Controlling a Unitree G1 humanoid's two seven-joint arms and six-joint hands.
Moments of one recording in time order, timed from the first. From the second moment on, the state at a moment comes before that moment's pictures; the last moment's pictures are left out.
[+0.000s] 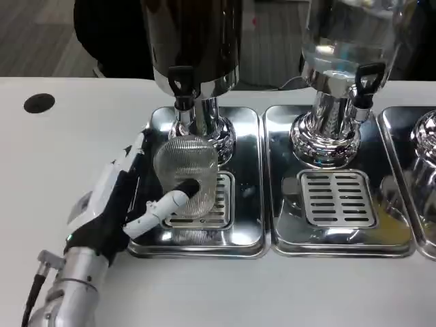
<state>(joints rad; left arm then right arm) -0.10 0.34 -0.15 0.37 0.42 -0.26 0.17 0.66 -0.21 -0.25 -0.24 -0.52 -0.58 -0.37</state>
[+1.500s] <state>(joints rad) -0.15 0.38 -0.15 -0.32 0.60 0.22 -0.14 0.65 -0.16 -0.25 -0.24 -0.51 -0.58 -0.37</state>
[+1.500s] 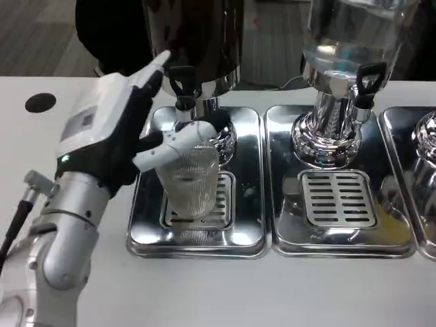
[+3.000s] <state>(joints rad) -0.03 0.33 -0.13 -0.52 0.63 0.23 -0.13 0.65 -0.16 -0.25 -0.22 -0.51 -0.58 -0.37</state>
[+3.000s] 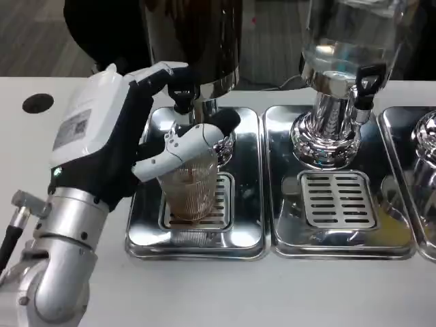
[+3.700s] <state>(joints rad) 0.00 0.32 -0.13 -0.54 0.64 0.22 -0.13 0.65 -0.16 -0.25 -0.22 -0.51 -0.58 -0.37</state>
